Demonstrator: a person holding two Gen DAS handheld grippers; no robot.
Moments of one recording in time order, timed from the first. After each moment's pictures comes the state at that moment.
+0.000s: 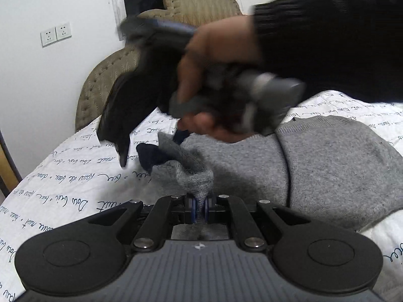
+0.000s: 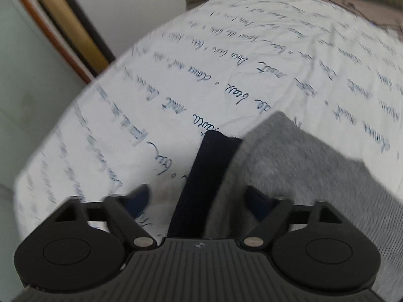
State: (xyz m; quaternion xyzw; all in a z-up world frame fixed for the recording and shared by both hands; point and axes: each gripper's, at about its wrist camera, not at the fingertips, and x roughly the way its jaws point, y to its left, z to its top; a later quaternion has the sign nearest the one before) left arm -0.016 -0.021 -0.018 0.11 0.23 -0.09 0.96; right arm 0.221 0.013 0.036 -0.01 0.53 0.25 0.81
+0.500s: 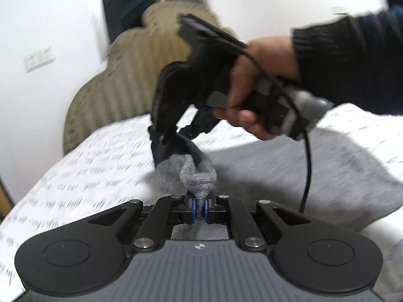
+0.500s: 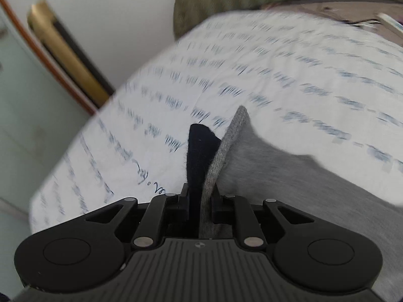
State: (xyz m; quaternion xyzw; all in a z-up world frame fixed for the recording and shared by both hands) left arm -0.035 -0.048 0.002 0.14 0.18 -0.14 0.96; right arm 0.204 -0.109 0.062 0.11 0.47 0.26 0.84
